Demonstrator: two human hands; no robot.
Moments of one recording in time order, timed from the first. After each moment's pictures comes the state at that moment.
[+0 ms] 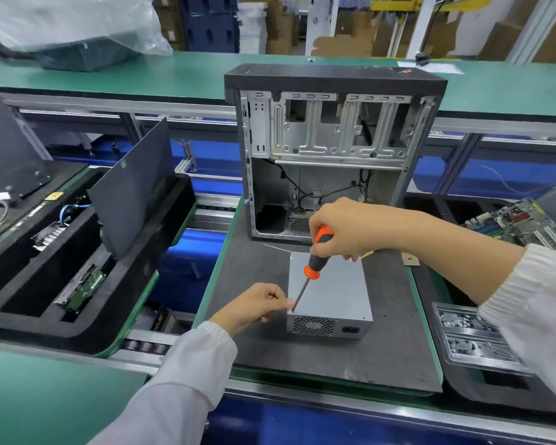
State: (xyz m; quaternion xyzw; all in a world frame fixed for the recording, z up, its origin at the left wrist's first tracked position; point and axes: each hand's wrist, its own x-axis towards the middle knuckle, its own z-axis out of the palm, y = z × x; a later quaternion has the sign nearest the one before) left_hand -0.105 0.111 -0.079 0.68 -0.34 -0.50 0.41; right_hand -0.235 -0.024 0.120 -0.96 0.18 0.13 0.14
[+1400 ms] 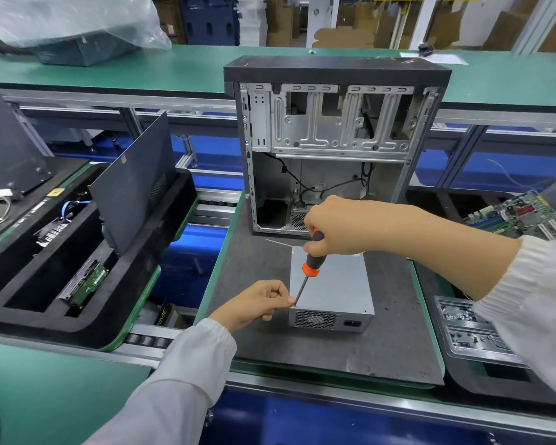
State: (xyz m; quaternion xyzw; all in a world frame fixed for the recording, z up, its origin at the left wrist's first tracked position) left_hand -0.105 0.116 -0.083 0.66 -0.35 -0.53 0.41; right_hand -0.227 -0.013 0.114 -0.98 0.13 0.14 0.01
